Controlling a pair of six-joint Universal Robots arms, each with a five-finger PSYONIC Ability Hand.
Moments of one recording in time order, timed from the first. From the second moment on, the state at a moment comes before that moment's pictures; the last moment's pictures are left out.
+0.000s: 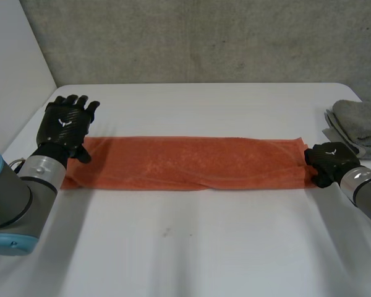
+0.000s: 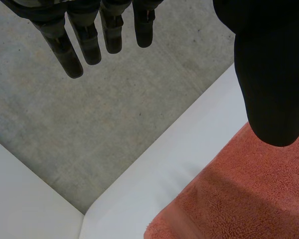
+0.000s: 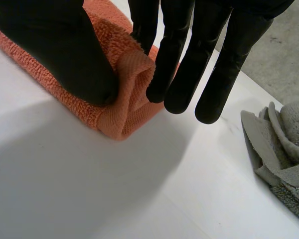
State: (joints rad) left arm 4.51 -1.88 -1.87 3.80 -1.43 3.59; right arm 1.58 -0.97 1.58 -0.21 1.25 2.60; left_hand 0.19 0.20 0.21 0.20 0.05; right_hand 0.96 1.18 1.17 1.17 0.96
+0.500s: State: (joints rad) left arm 4.52 -1.87 -1.87 3.79 -1.43 3.59; right arm 1.21 -1.14 1.63 -0.16 1.25 2.43; left_hand 0.19 0.20 0.21 0.20 0.05; right_hand 0.96 1.18 1.18 1.19 0.98
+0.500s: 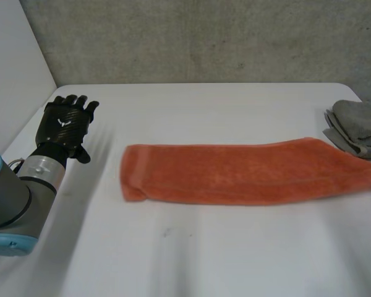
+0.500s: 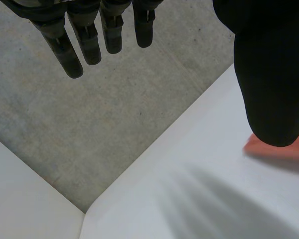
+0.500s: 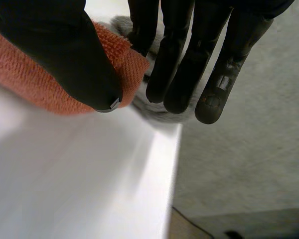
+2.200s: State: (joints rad) left arm 4.21 -2.01 -1.59 3.55 -1.55 3.58; right arm 1.88 -1.08 1.52 -0.14 1.39 2.77; left_hand 0.19 0.20 0.21 0.20 0.05; right_hand 0.90 1.16 1.18 1.19 0.95
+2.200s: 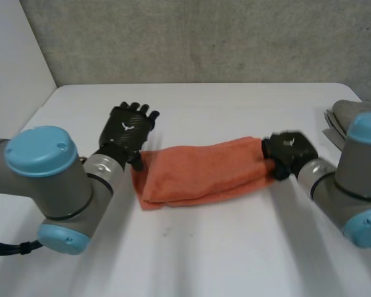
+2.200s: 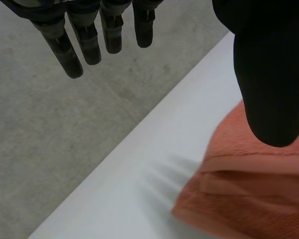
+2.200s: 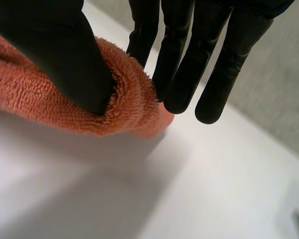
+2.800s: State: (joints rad) left arm 4.34 -1.93 -1.60 3.55 -1.58 3.48; right arm 2.33 -0.72 0.80 0.17 1.32 2.87; left_hand 0.19 0.20 0.21 0.20 0.05; right_hand 0.20 0.22 0.22 0.23 0.07
